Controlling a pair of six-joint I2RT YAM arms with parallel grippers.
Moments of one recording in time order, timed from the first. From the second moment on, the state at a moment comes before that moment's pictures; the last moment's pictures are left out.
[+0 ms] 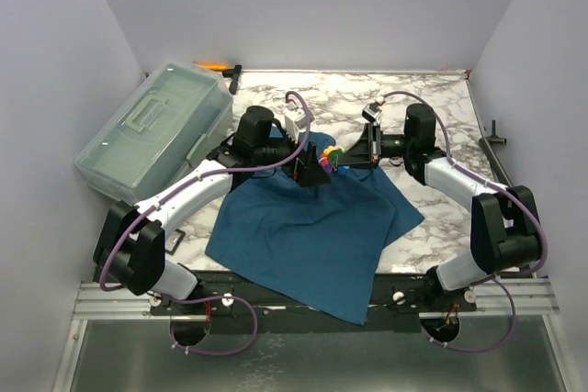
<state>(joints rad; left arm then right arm) -0.58 1.44 1.04 -0.05 0.75 -0.25 0.23 1.53 0.86 0.34 -1.27 0.97</state>
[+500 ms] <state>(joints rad) -0.63 1.50 1.07 -0.02 0.66 -0.24 0.23 1.49 0.85 0.33 -1.26 0.96</state>
